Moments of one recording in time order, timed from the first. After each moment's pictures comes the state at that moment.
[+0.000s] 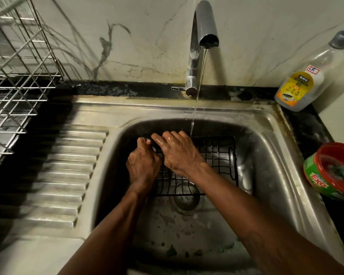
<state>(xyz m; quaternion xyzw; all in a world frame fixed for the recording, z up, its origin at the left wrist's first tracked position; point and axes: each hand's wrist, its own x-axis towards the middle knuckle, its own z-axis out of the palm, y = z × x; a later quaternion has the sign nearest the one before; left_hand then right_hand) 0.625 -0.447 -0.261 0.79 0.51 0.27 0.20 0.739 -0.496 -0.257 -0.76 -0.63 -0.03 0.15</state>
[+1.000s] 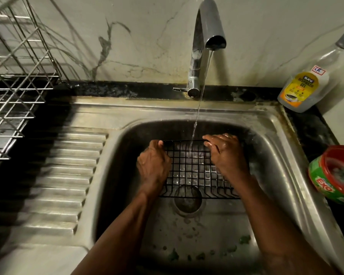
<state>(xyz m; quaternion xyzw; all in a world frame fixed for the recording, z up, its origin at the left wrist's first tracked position) 0.647 -0.451 -0.268 0.81 0.49 0.26 0.20 0.823 -0.572 -0.270 -0.81 -0.50 -0.11 0.29</state>
